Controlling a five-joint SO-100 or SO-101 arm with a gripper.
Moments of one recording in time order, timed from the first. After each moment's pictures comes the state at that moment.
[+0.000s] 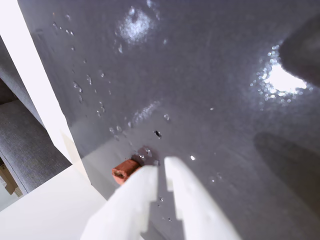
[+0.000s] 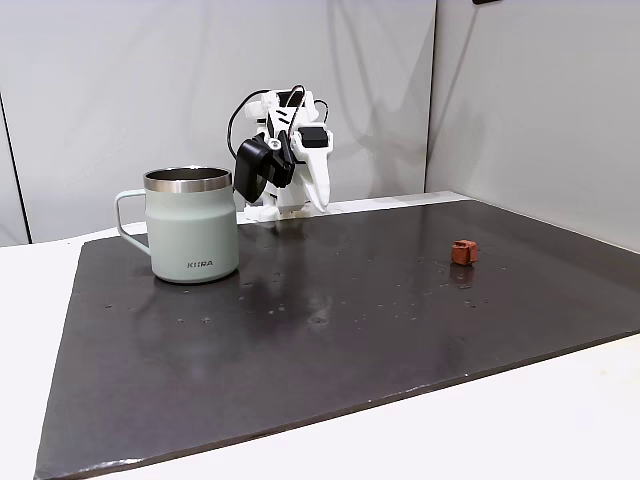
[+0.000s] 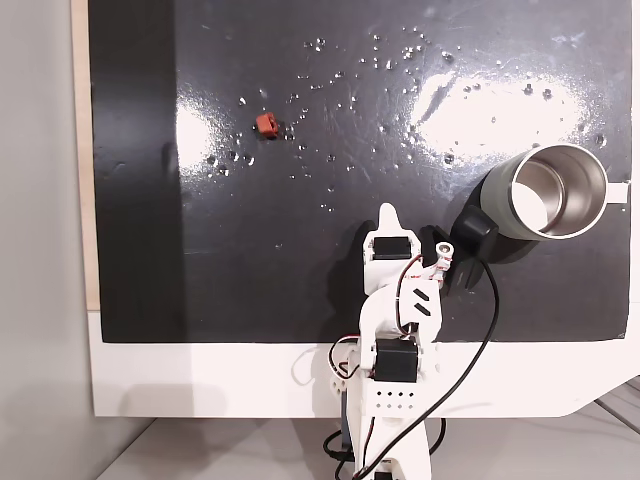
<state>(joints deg) 4.4 181.4 172.5 44.3 -4.4</state>
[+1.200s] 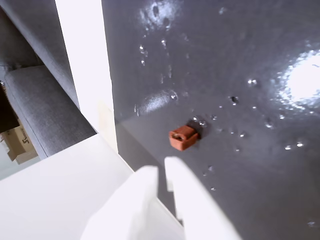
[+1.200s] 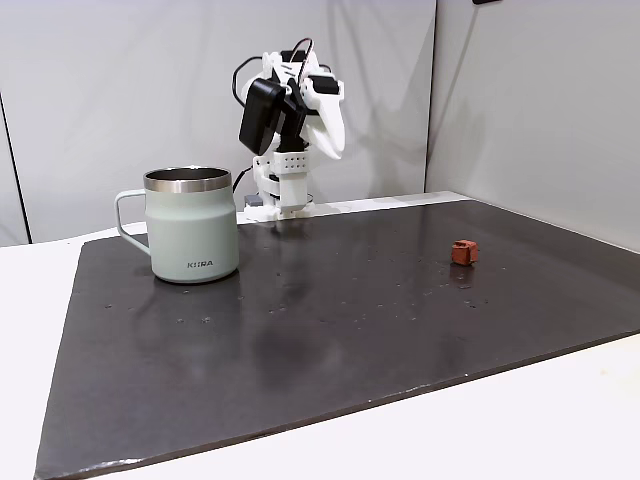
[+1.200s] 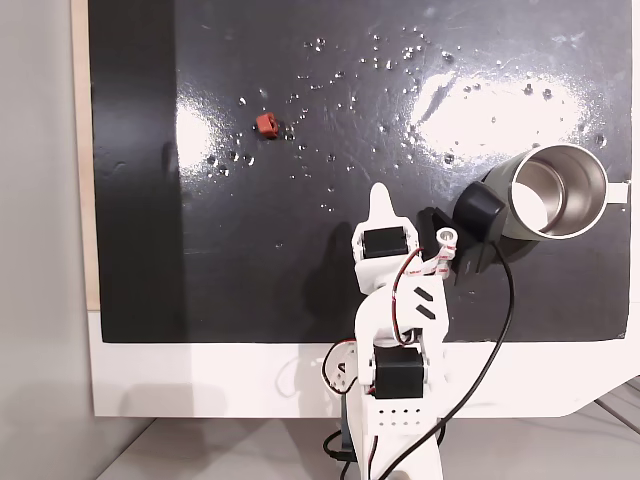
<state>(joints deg) -0.4 164.3 145.9 48.1 -7.1</state>
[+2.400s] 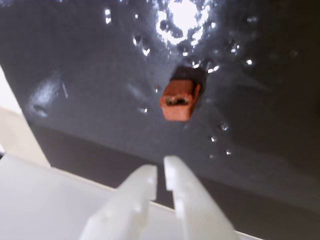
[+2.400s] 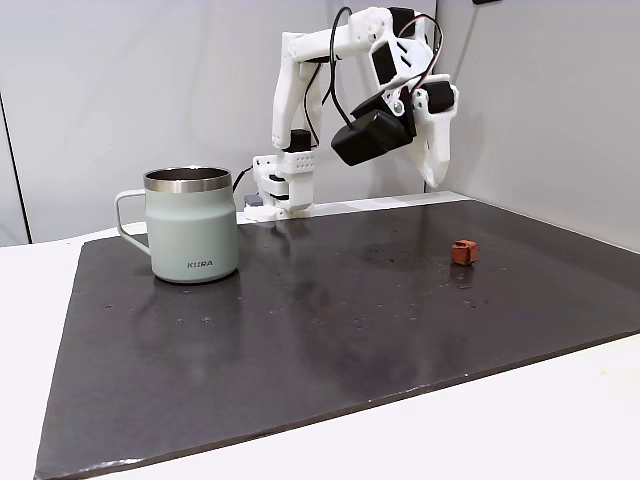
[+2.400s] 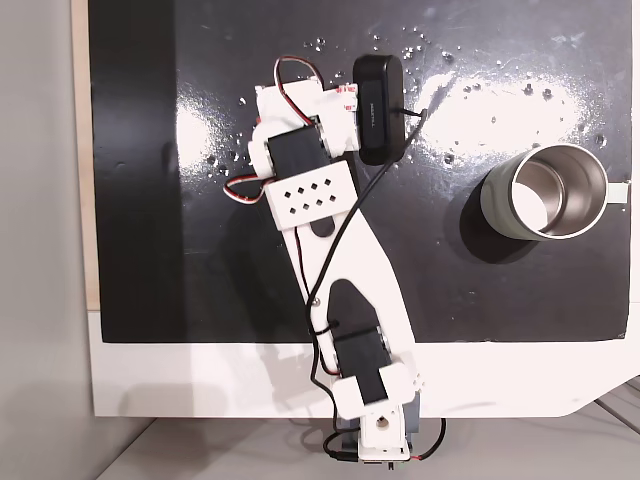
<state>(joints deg) -16.4 83.3 72.2 72.0 9.1</state>
